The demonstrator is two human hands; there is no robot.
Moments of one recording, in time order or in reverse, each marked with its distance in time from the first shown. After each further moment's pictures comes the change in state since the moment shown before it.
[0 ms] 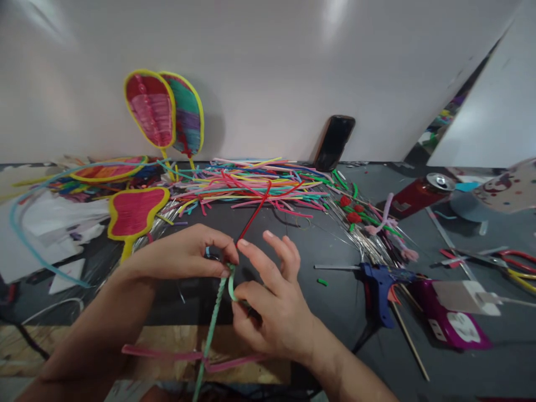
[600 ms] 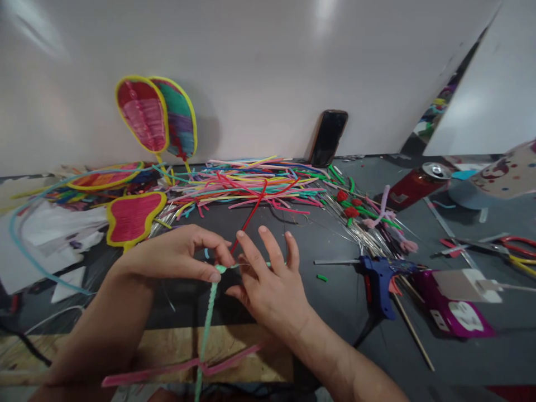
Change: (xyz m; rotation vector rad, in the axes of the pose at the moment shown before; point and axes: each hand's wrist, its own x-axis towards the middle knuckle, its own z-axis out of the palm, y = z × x) left_hand -0.003 -0.003 -0.009 -0.078 -0.076 0.012; right_hand -0.005 0.013 0.020 -0.407 -0.129 -0.004
